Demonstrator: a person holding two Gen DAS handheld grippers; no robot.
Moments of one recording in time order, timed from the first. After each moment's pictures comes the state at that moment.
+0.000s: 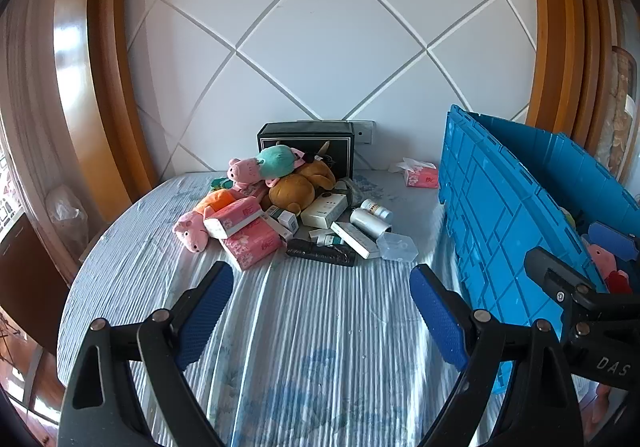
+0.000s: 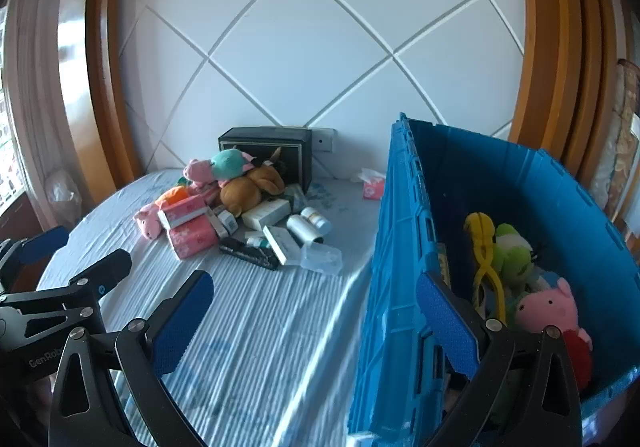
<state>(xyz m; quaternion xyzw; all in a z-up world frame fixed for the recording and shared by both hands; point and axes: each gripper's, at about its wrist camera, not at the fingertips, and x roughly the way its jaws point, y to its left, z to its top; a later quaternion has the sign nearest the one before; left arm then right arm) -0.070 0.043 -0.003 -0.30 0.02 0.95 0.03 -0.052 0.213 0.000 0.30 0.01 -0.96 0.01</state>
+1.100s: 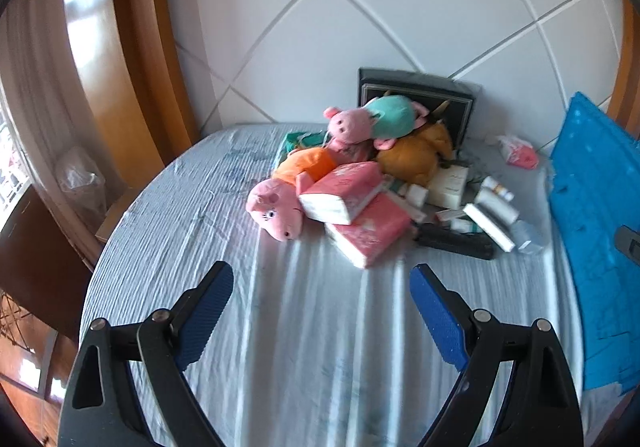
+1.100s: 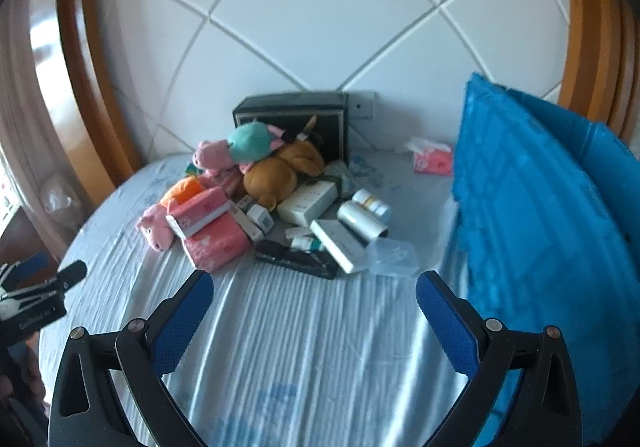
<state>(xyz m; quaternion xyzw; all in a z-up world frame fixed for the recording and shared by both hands) -0.239 -0.171 -0.073 -0.39 0.01 0.92 -0.01 -0.195 0.107 -0.059 0.37 -0.02 -0.93 0.00</state>
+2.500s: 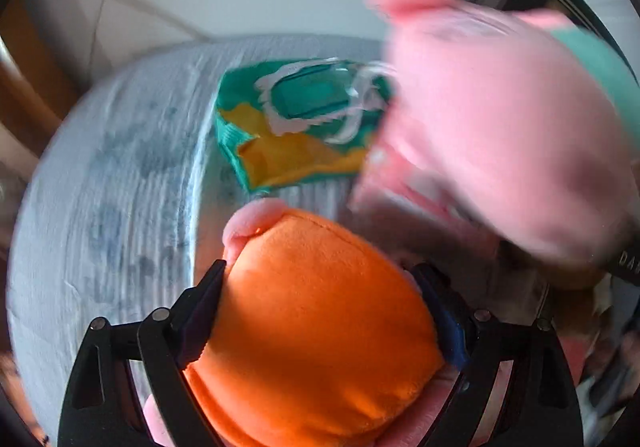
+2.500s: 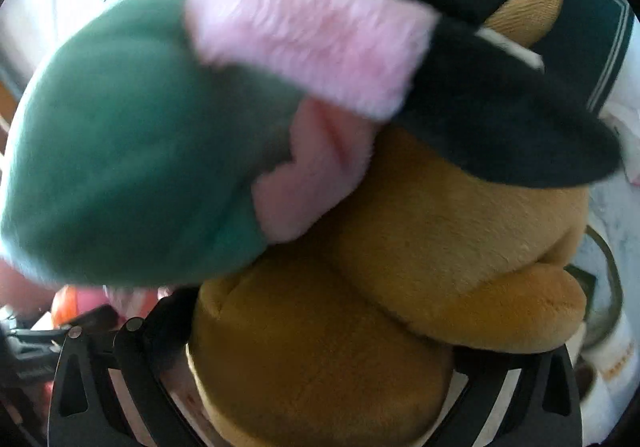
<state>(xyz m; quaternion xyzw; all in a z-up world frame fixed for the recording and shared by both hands) -0.595 -0.185 -0.242 -0.55 0.02 0.83 0.05 -0.613 0.031 -0.276 0.52 -0.08 -0.85 0.06</state>
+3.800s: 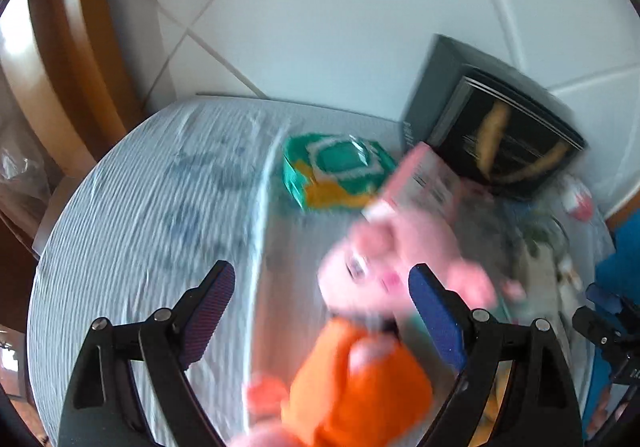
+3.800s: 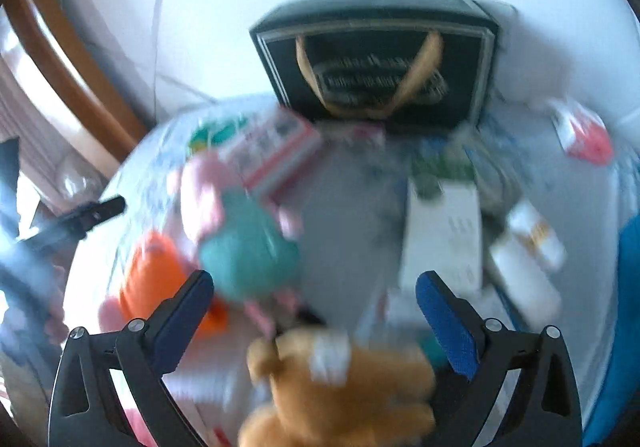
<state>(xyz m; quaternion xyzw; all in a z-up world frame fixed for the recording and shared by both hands) -0.565 -0.225 -0.146 -0.49 -0.05 0.87 0.02 -0.474 0.048 -0.167 0.49 -0.07 -0.86 0.11</state>
